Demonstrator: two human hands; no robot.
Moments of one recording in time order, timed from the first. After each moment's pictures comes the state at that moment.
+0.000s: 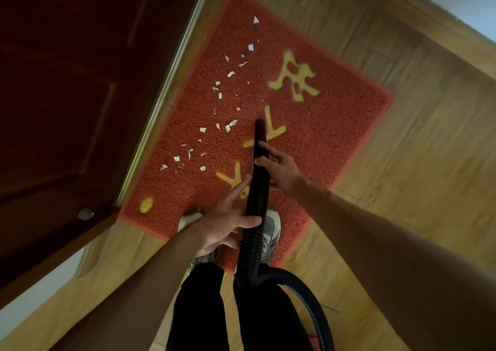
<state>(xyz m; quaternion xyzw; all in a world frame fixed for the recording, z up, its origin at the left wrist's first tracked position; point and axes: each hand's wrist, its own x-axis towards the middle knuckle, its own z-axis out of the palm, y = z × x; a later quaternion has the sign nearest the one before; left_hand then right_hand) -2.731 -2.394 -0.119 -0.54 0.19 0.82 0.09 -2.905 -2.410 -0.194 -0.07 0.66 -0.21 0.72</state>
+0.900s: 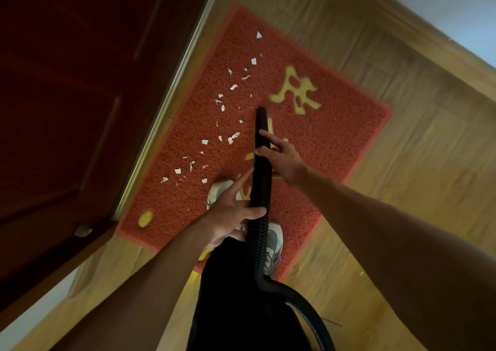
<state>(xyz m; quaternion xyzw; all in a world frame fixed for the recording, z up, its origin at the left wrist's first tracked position) -2.734 -2.430 -0.131 -0.55 0.20 0.81 0.04 -2.902 -2.463 -0.203 -0.10 0.67 -0.22 0.70</state>
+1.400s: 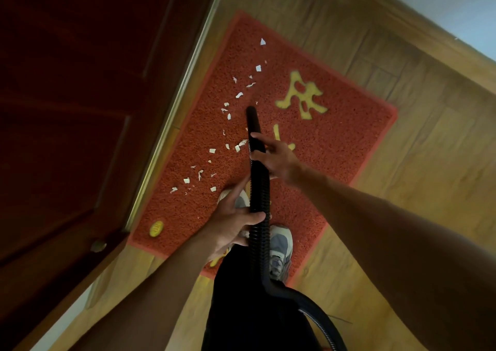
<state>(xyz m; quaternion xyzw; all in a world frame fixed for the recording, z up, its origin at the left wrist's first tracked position) -2.713 -2.450 -0.130 -0.56 0.19 0.81 0.03 -2.878 -2.498 -0.200 -0.17 0.68 -0.17 0.69</state>
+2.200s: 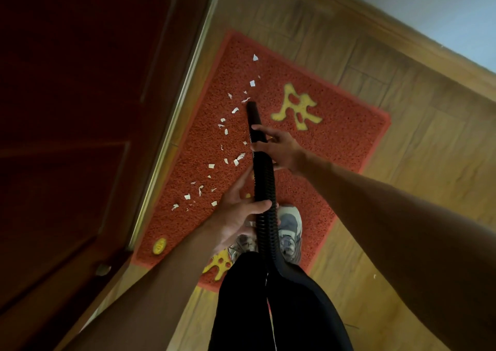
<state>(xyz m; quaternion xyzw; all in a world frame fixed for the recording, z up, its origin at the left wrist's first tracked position) -2.731 -2.501 -0.128 -0.53 0.17 0.83 0.00 -2.900 -2.549 -0.192 -0.15 0.69 -0.19 0.69</state>
